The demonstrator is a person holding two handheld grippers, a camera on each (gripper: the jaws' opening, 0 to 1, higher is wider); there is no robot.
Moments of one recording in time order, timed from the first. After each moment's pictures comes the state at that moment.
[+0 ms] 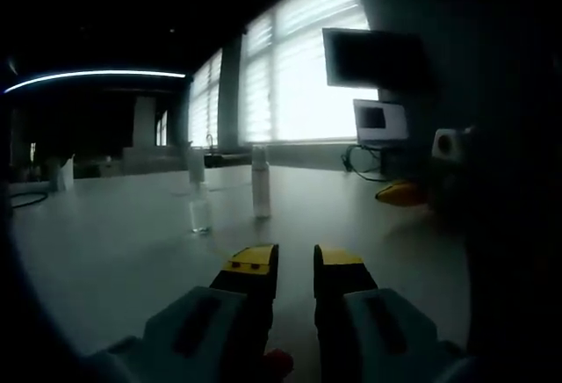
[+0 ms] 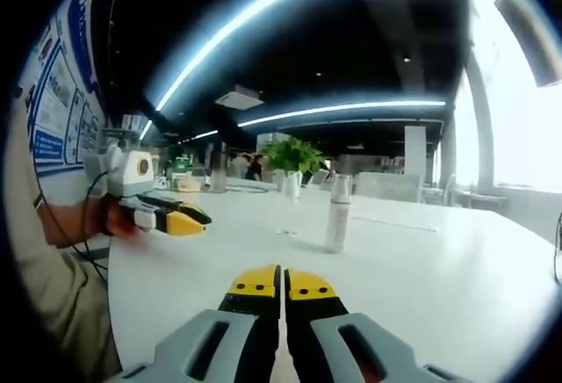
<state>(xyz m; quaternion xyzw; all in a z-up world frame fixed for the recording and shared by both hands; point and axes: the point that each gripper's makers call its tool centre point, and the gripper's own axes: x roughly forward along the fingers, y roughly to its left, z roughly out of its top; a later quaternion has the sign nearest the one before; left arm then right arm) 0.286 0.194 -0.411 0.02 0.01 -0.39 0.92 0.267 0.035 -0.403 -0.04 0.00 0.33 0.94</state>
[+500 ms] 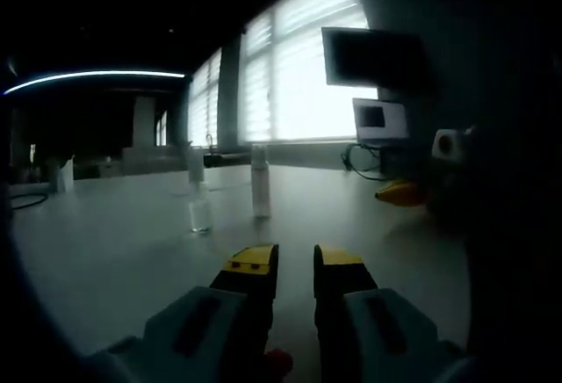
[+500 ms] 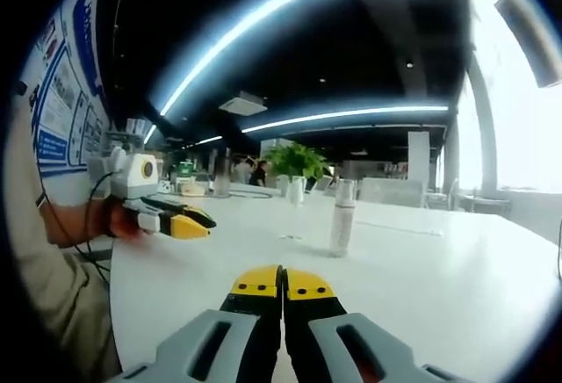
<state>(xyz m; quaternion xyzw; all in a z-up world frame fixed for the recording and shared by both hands) 0.285 0.193 -0.411 0.02 0.01 -0.39 0.92 0.266 0.037 -0.405 -0.04 -0.01 0.34 0.94</state>
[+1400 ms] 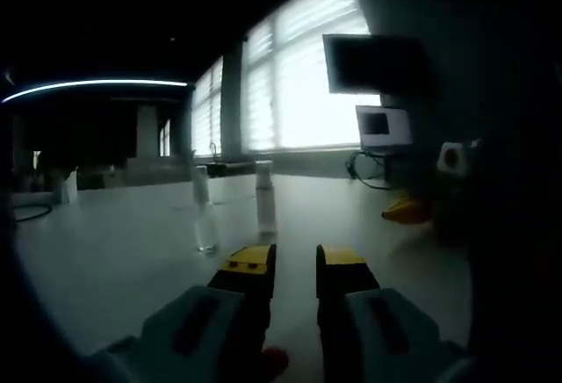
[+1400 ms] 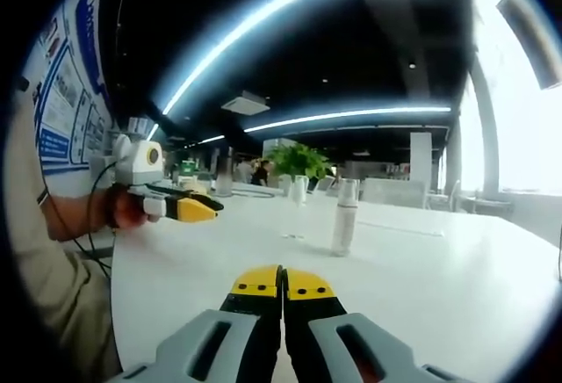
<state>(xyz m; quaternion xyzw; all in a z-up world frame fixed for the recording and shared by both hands) 0.293 0.191 -0.387 0.03 -0.01 -0.37 0.93 0.263 0.042 -0.405 -0.04 -0.01 0.34 0.94</state>
